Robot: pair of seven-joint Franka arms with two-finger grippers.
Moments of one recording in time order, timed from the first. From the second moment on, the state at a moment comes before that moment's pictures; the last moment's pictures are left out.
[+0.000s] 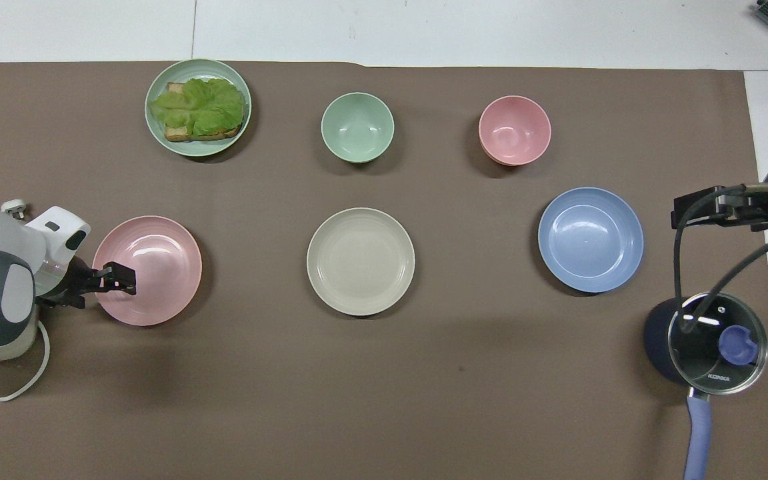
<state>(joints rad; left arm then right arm) 0.14 0.11 -0.04 -2.23 -0.03 2.13 -0.09 -0.05 -0.01 0.08 -1.57 -0.03 1.57 0.09</state>
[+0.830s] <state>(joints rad) 0.15 0.11 -0.05 -2.18 -0.03 2.08 -0.09 -0.05 -0.01 0.08 -1.57 -0.03 1.57 0.09</state>
